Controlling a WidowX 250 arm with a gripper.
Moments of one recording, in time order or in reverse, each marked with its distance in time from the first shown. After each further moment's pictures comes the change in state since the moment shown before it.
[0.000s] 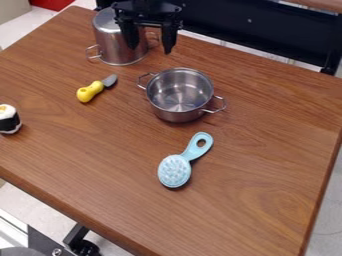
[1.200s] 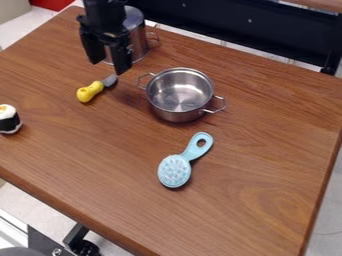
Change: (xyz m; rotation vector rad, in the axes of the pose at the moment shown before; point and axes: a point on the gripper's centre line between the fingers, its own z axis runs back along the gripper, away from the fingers) arm -0.045 0.053 -0.006 -0.036 0.078 -0.364
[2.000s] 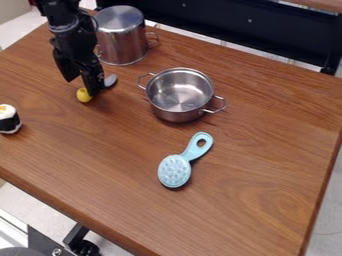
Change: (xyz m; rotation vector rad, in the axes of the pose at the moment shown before) arm -0.027 0.032 -0.029 0.118 -0.075 -0.017
